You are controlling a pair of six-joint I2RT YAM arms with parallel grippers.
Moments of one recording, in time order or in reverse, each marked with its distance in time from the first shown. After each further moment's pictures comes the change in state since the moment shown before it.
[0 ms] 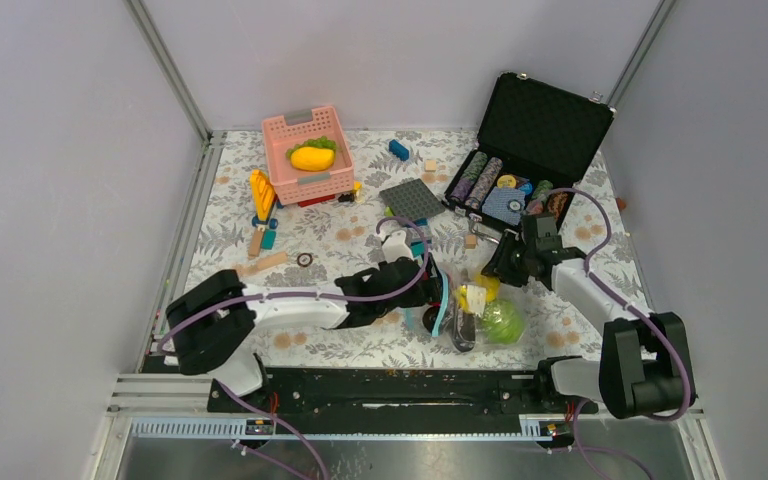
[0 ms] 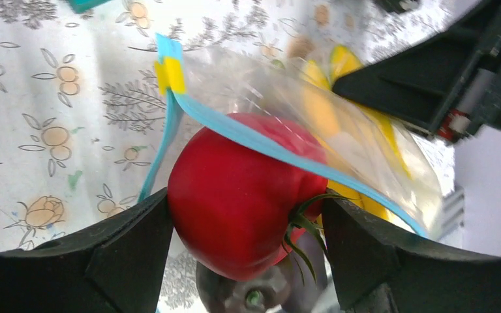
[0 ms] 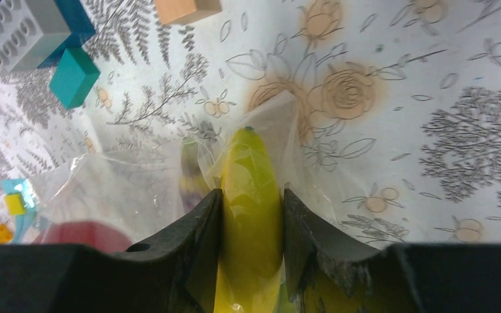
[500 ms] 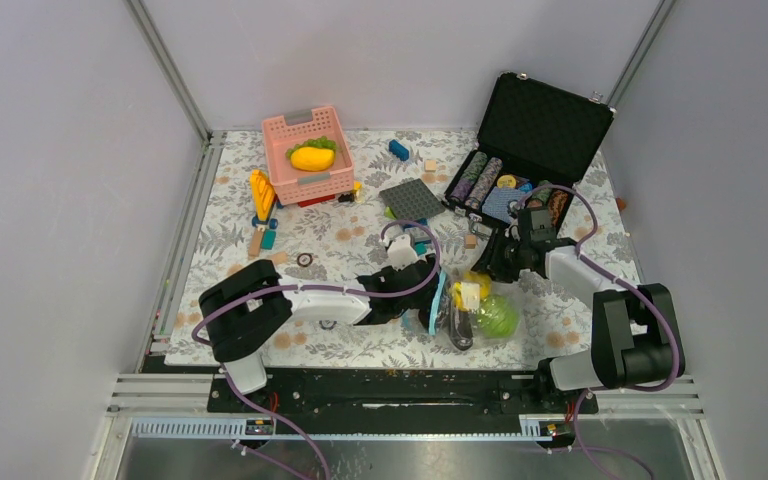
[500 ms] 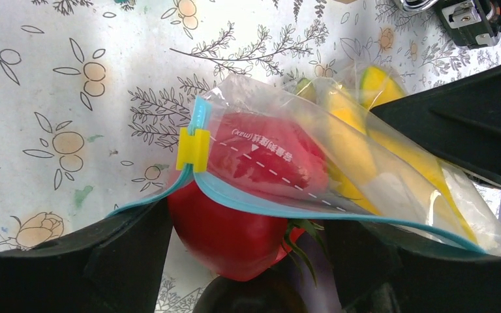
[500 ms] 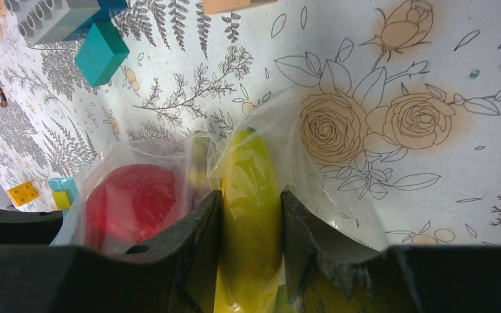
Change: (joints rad) left arm -0.002 0.138 0.074 -0.040 -0.066 -0.097; right arm -0.006 0.122 0.049 0.037 -0.141 -0.040
